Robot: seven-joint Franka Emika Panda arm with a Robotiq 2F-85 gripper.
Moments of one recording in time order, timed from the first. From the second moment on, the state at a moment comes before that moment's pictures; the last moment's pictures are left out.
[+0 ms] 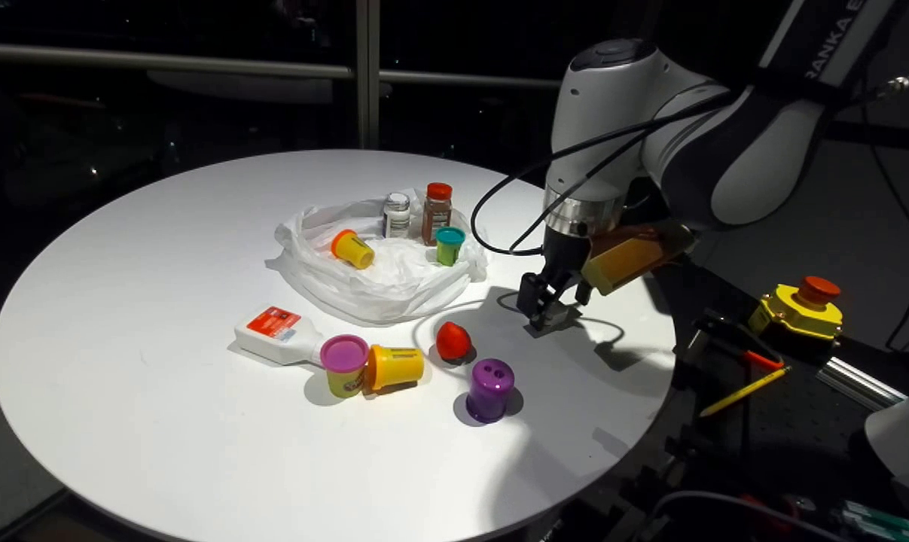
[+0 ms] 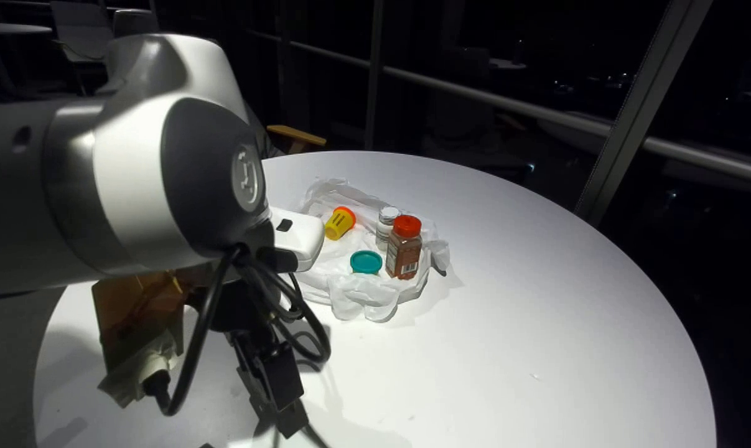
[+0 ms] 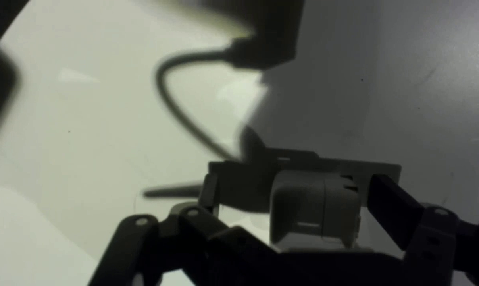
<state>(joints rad) 0.09 0.41 -0.14 -2.58 -0.71 2.91 1.00</state>
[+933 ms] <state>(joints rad) 0.11 0.32 -0.13 -2.54 -0.65 2.77 1.01</state>
